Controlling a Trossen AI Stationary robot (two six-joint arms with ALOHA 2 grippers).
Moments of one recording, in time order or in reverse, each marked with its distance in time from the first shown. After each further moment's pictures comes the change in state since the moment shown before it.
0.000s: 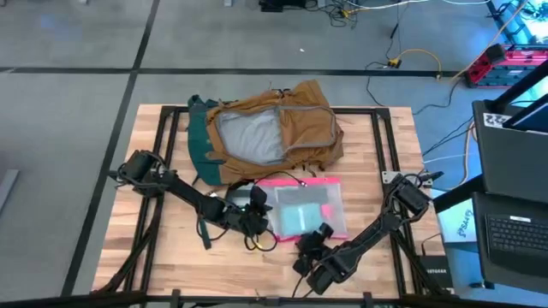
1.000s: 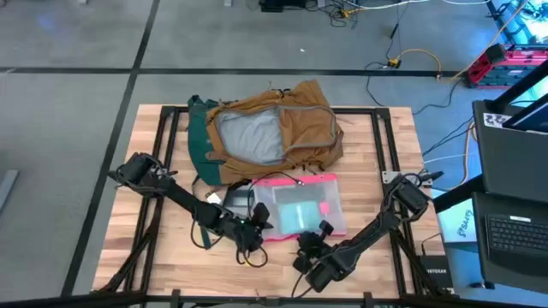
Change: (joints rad) left arm -0.070 0.000 0.001 0.052 0.232 0.083; right arm -0.014 0.002 -0.001 -0.025 0.001 -0.022
